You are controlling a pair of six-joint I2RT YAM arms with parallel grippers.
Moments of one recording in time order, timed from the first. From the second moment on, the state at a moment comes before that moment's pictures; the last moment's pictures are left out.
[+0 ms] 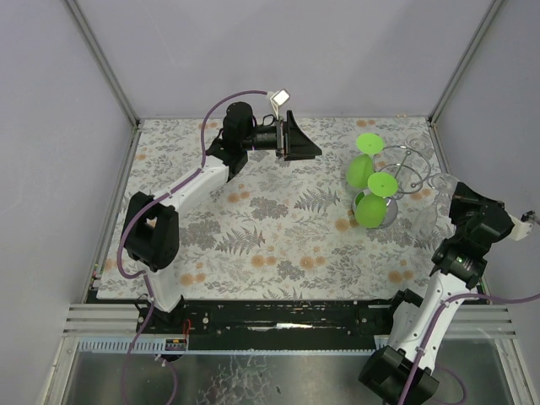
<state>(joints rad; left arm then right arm) -0.48 1.82 1.49 0.35 1.00 -1.03 -0.65 0.63 0.64 -0.18 -0.13 1.21</state>
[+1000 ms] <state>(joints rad) -0.48 1.82 1.49 0.37 1.01 -1.05 -0.65 0.68 1.02 -0.42 0.00 1.04</state>
